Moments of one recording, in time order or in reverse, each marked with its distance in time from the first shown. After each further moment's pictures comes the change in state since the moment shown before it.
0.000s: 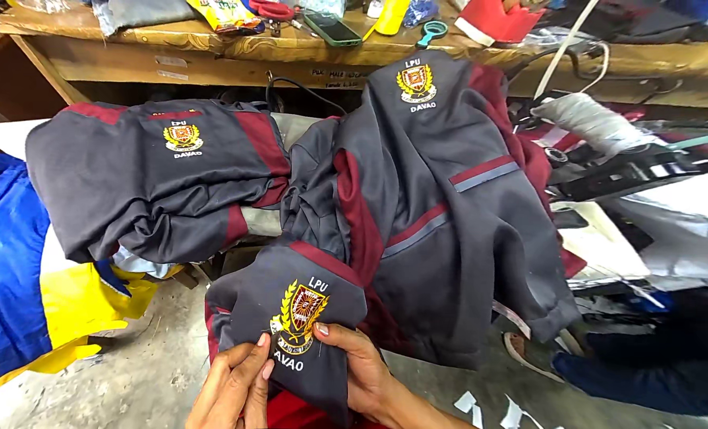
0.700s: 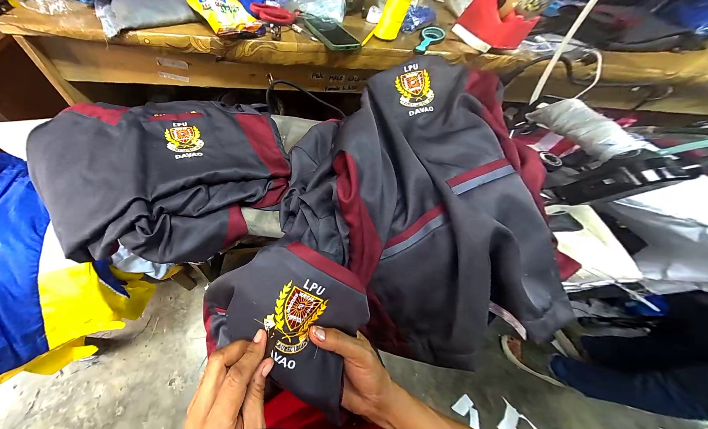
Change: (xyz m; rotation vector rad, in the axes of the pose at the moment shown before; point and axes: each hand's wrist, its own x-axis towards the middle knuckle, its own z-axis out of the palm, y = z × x) left_hand 0.001 -0.003 0.001 0.068 0.034 0.036; right_hand -0.001 0.002 0.005 -0.096 0.037 -0.069
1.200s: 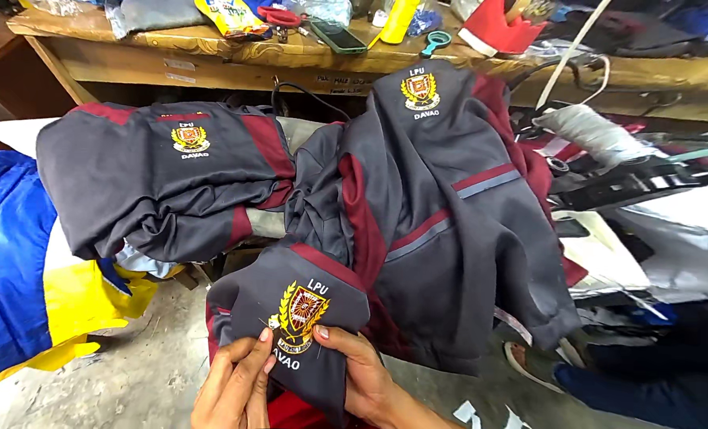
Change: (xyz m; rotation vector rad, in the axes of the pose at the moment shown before) left_hand 0.000 -0.002 0.005 -0.053 0.020 -0.005; right_hand 0.001 0.001 -0.001 0.071 -0.024 0.044
